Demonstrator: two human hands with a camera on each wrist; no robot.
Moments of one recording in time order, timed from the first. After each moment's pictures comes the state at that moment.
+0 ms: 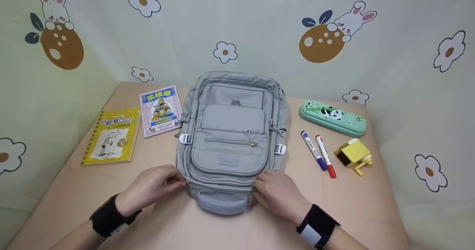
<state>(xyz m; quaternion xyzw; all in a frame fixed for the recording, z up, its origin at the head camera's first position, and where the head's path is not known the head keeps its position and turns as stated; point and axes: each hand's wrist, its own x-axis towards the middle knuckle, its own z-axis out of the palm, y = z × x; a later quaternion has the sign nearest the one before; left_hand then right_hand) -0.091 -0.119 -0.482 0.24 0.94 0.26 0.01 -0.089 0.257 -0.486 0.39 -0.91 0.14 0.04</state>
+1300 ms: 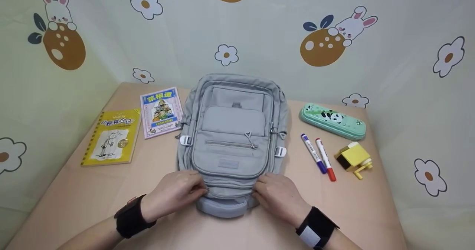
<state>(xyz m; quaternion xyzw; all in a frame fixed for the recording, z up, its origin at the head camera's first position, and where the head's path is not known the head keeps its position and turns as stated) -0.087 -0.064 -0.481 0.33 0.92 0.21 -0.04 -0.092 0.260 -0.491 0.40 -0.90 0.15 0.06</state>
